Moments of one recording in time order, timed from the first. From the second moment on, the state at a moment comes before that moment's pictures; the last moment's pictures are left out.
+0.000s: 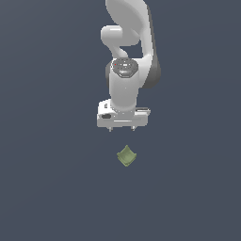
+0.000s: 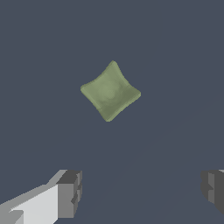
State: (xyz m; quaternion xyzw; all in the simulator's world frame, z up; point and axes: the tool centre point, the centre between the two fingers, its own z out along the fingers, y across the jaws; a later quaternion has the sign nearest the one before) arm -0.004 0.006 0.164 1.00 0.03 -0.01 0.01
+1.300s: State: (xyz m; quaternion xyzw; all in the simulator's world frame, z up) arm 0.042 0.021 0.123 0.97 0.23 -0.01 0.01
